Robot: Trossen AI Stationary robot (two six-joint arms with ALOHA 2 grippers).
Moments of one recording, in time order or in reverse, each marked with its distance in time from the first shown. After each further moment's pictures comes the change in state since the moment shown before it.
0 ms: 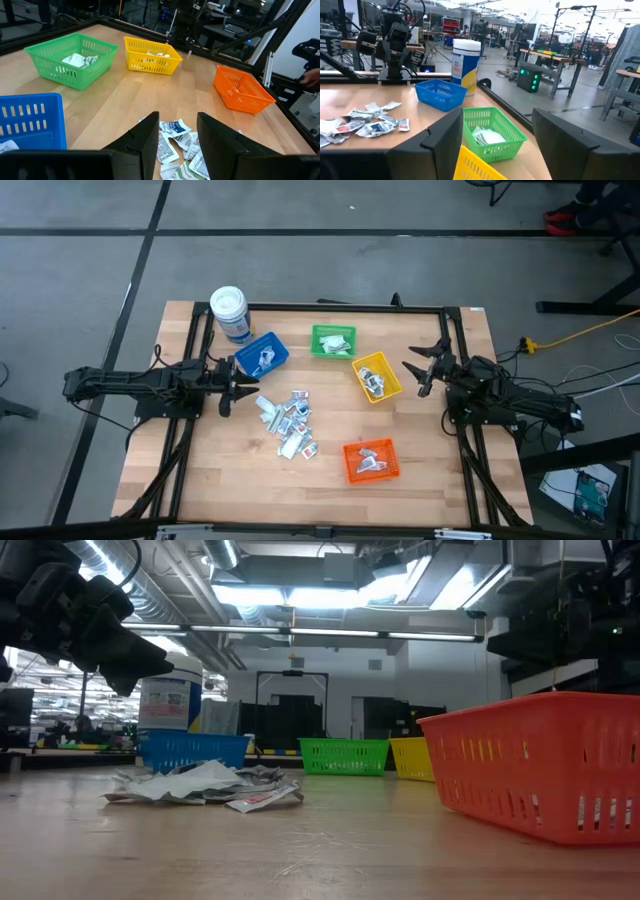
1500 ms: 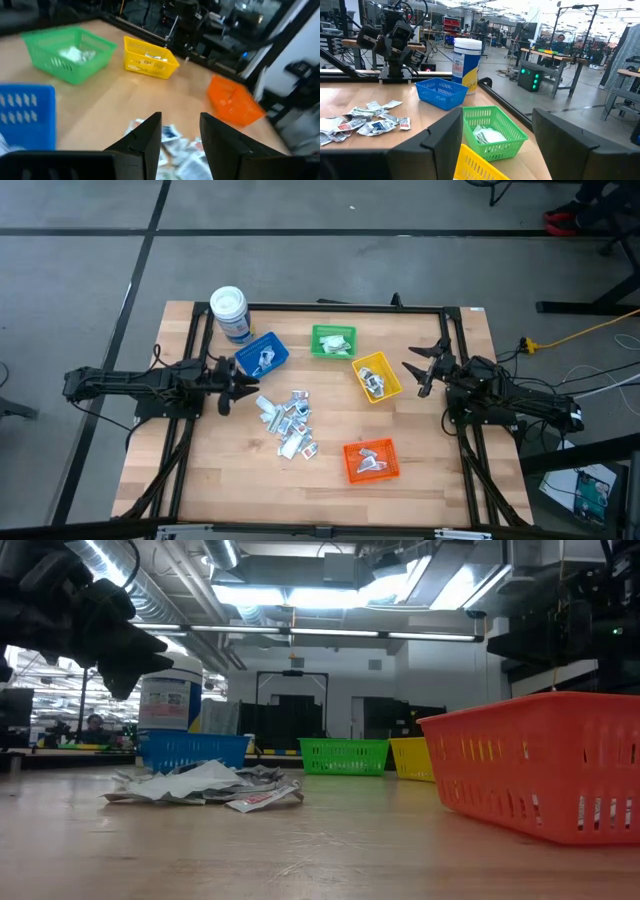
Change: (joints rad) left arm -0.001 0.000 0.000 0.025 0.016 -0.144; right arm 0.000 0.004 0.000 -0.006 -0.003 -0.001
